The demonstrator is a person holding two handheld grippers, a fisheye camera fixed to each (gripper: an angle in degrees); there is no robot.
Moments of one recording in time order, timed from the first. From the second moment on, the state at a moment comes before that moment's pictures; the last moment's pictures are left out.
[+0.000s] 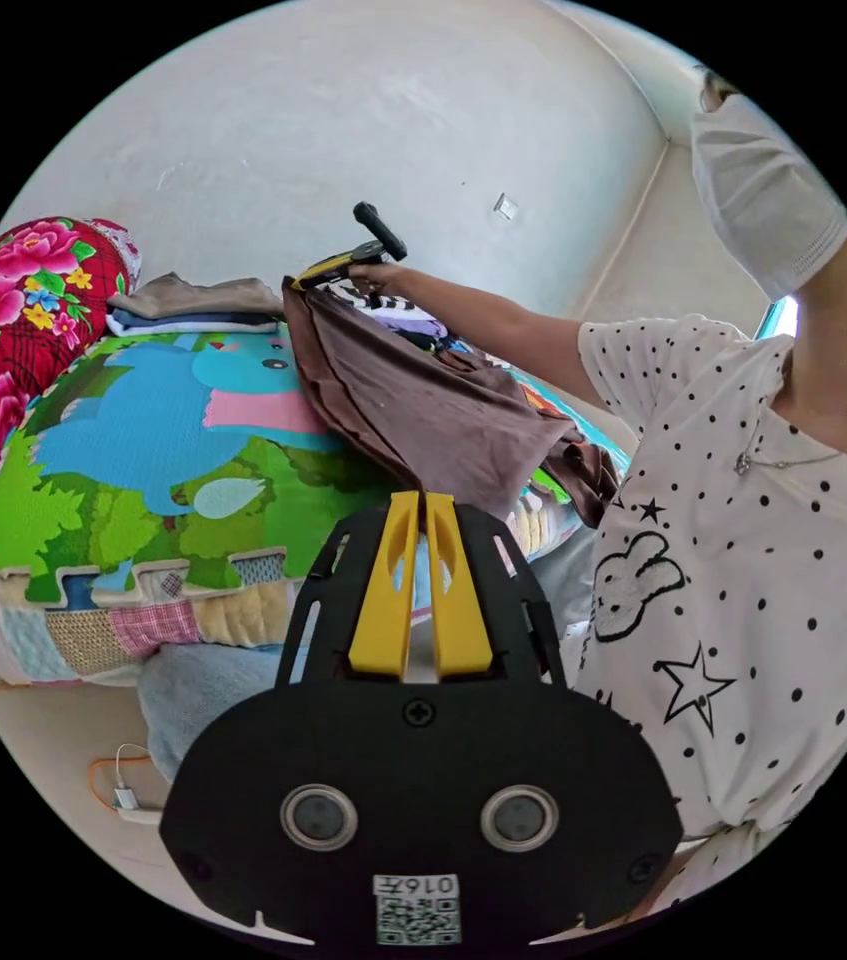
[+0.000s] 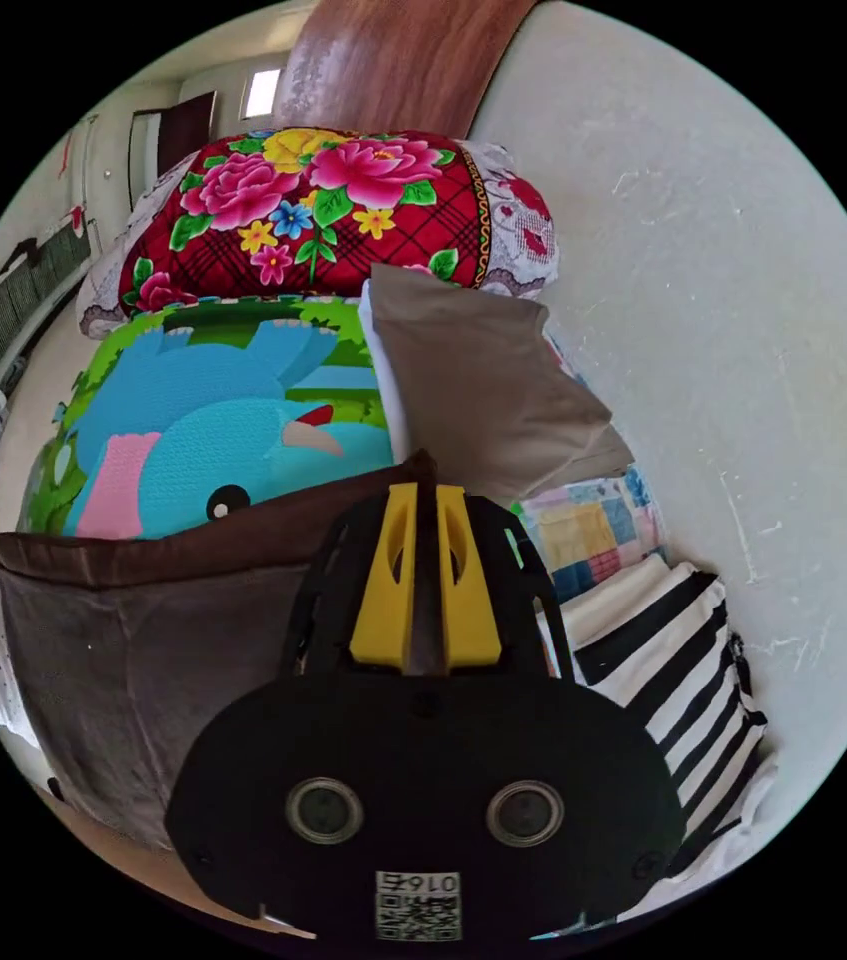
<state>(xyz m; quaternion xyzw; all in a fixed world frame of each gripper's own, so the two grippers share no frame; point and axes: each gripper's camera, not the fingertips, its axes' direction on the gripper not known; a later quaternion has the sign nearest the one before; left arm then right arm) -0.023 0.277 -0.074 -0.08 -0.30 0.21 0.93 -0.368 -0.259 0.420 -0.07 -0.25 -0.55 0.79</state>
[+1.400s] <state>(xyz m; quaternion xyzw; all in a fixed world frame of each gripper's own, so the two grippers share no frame) 0.077 0.126 0.217 -0.26 -0.17 0.33 0.89 0.259 0.218 -0.044 -0.21 -0.14 -0.04 0.97</state>
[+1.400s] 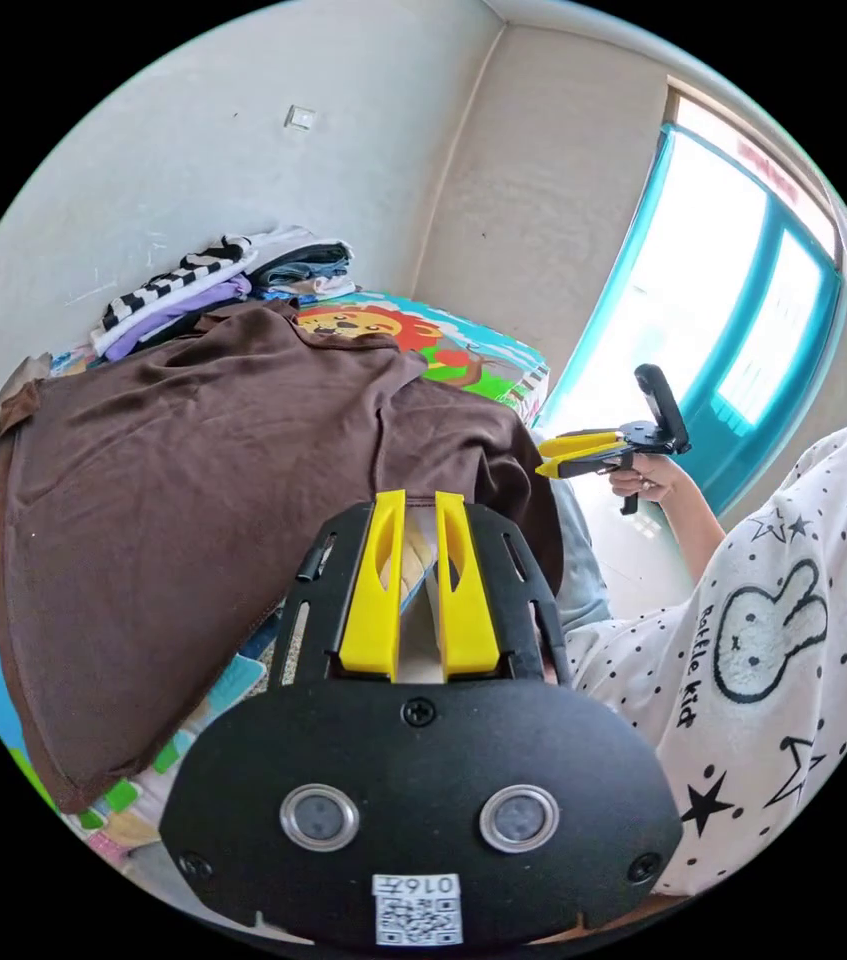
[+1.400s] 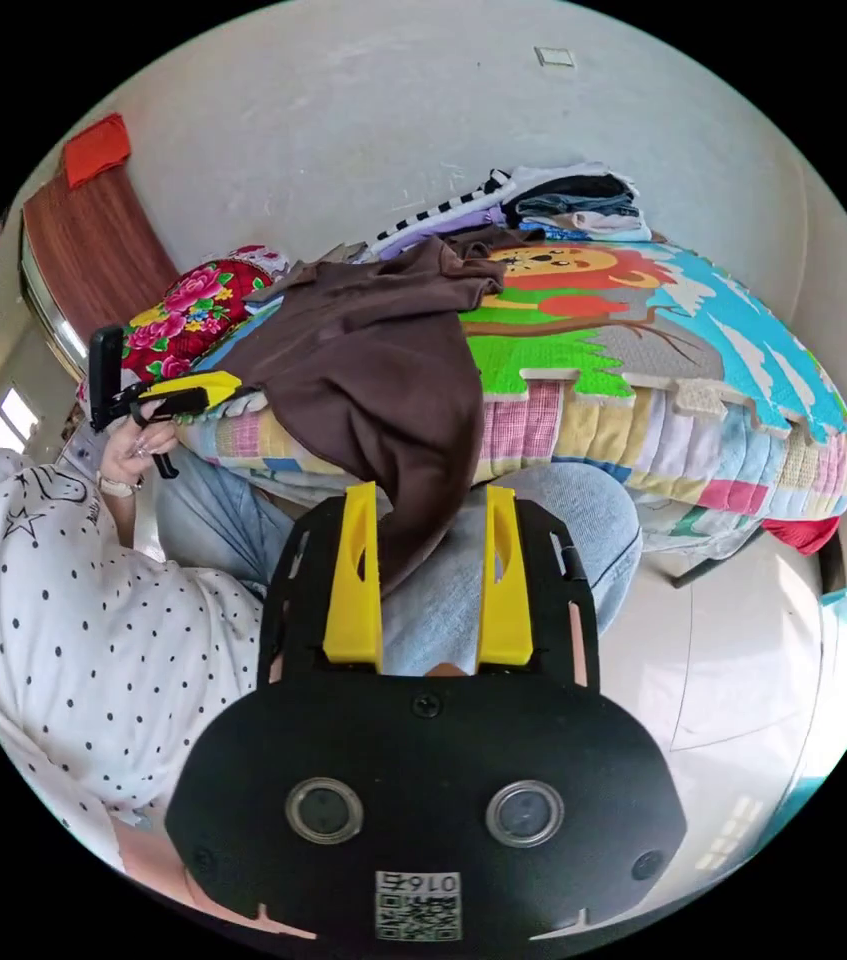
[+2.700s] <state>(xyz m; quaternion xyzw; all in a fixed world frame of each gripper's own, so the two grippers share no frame) 0.036 0.054 0.280 -0.25 -0.25 0.31 0.88 0.428 0.173 -0.038 -0.15 -0.18 -0.09 0.97</state>
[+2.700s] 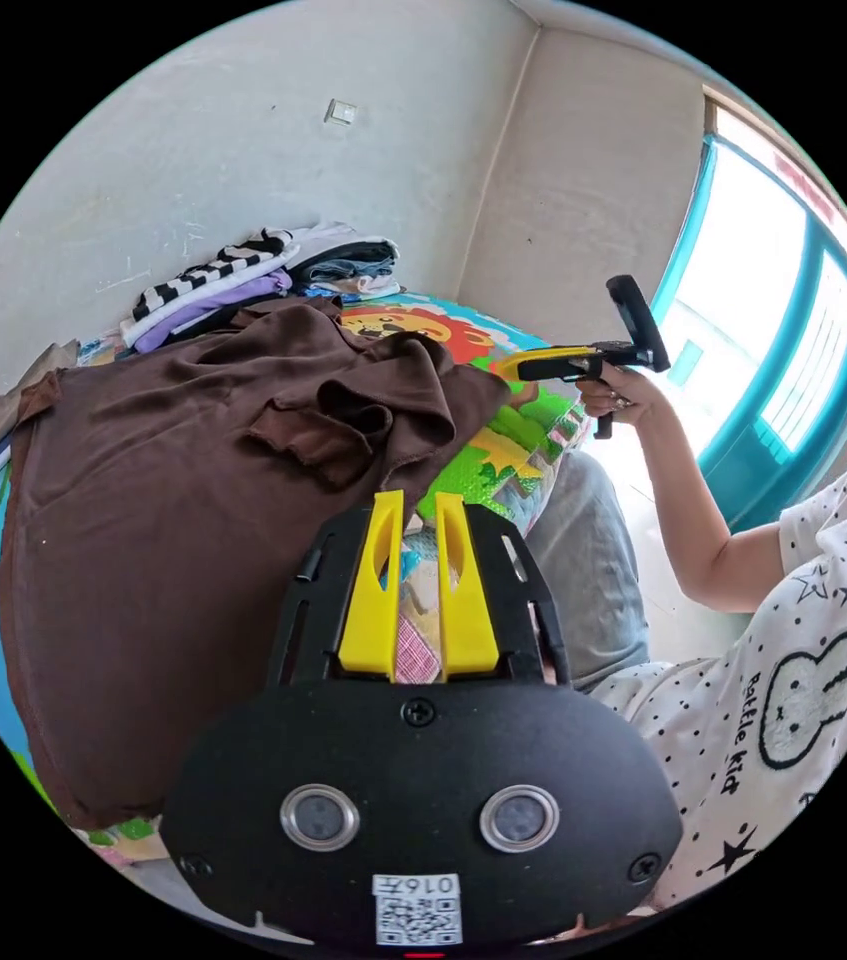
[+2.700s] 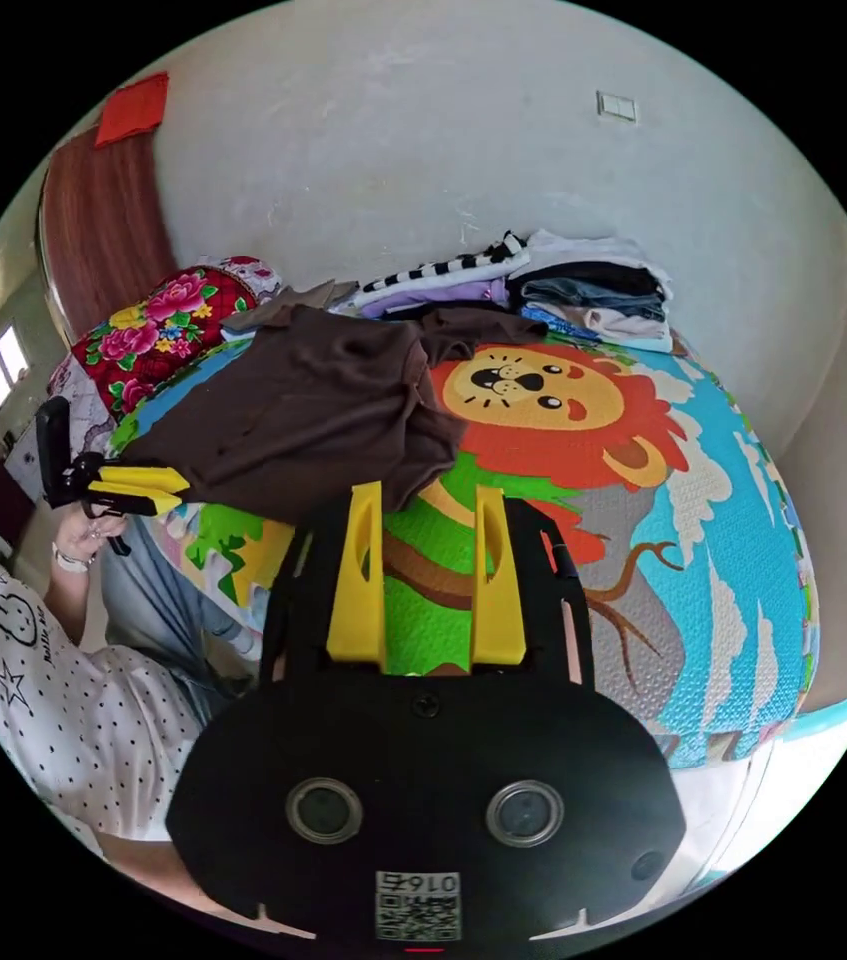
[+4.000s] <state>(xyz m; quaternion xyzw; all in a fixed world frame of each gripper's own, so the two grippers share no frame) -0.011 0.185 -0.049 -0.03 -0.50 0.10 0.86 0.438 0.231 -0.058 -0.14 -0.14 0.00 0.98</state>
